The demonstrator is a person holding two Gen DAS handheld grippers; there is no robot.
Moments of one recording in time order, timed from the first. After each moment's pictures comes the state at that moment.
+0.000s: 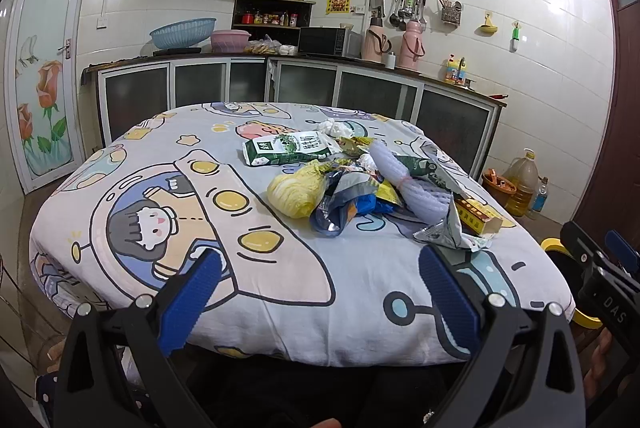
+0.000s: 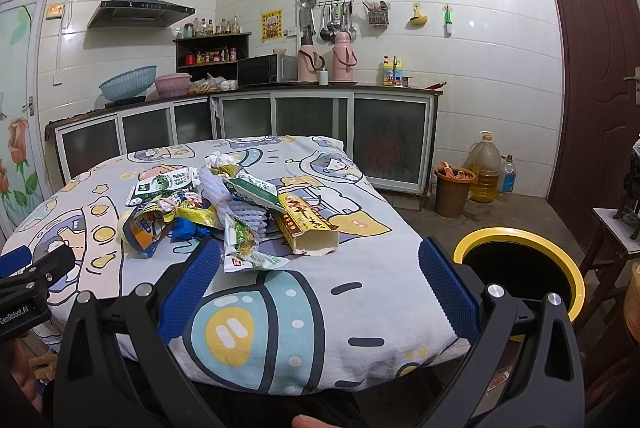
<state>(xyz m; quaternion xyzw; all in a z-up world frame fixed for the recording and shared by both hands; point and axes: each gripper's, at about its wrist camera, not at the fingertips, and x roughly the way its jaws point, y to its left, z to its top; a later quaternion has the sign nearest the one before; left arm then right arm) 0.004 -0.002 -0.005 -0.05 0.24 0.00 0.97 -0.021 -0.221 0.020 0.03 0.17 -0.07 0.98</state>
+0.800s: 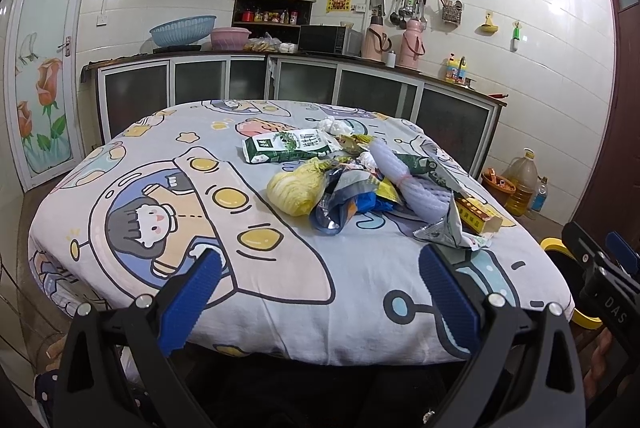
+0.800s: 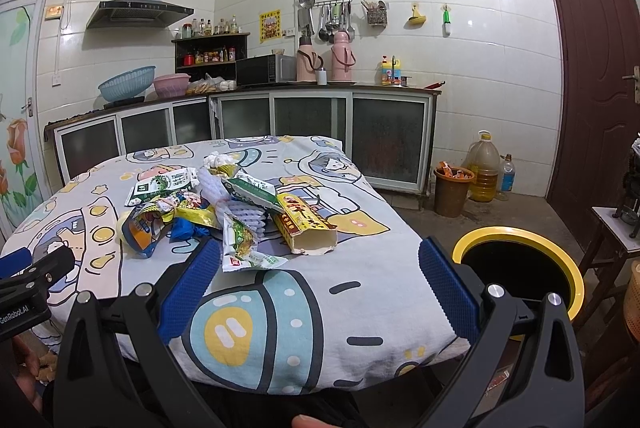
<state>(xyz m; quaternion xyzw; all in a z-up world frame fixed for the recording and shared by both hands) 0.005 -0.001 -0.004 -0.06 0.24 0.00 0.97 -0.021 -0.222 0.023 0.03 0.16 -0.07 0.98</state>
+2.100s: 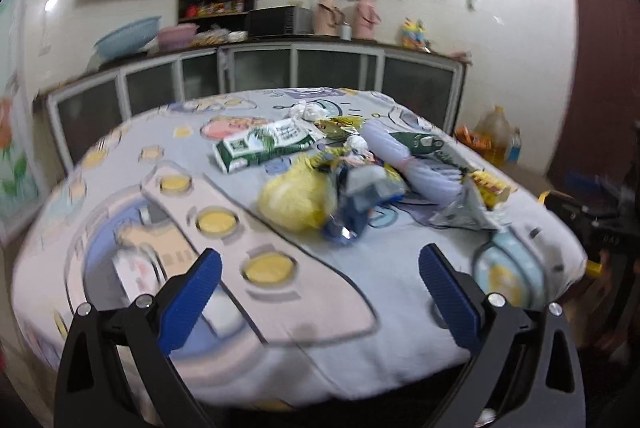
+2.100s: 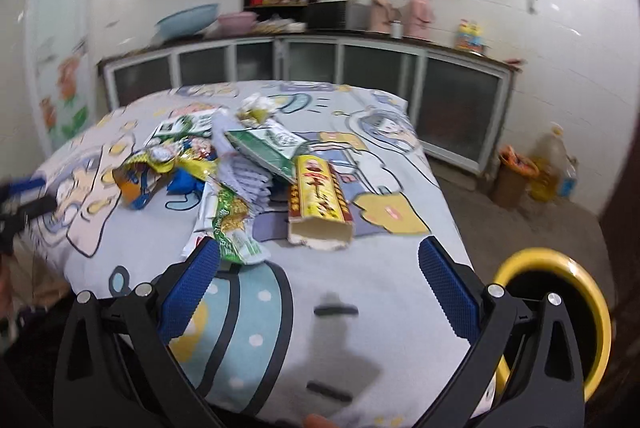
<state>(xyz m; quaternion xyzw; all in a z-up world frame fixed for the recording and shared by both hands) 0.071 0.033 -0.004 0.03 0.28 -0.09 0.96 0.076 -0.261 0.008 -0.05 0.26 0.09 0.96</state>
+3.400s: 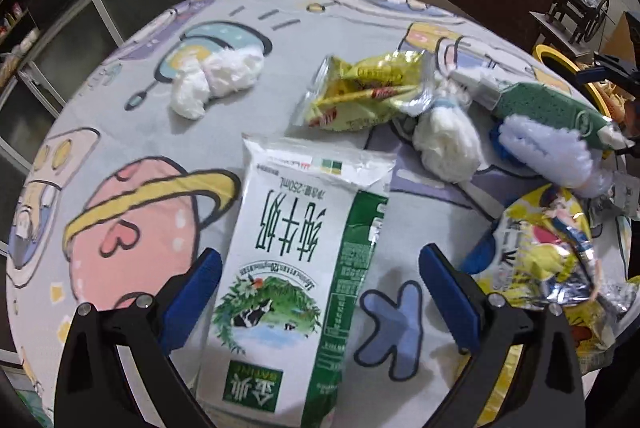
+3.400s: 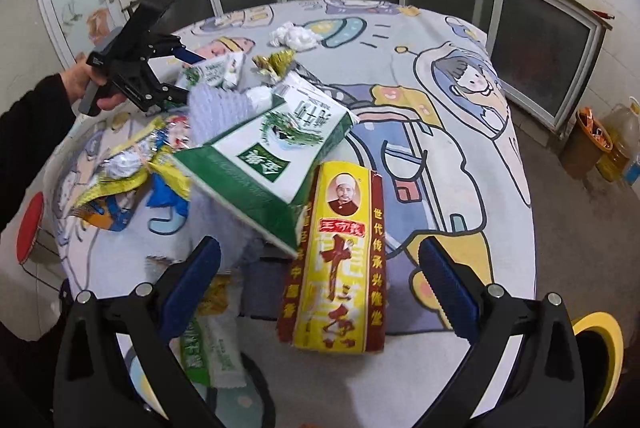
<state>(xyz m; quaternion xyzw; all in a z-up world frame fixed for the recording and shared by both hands) 0.419 0.024 -0.040 0.26 0.46 -0.36 0.77 0.231 -0.256 -0.007 -0.03 0.44 0.19 0.88</state>
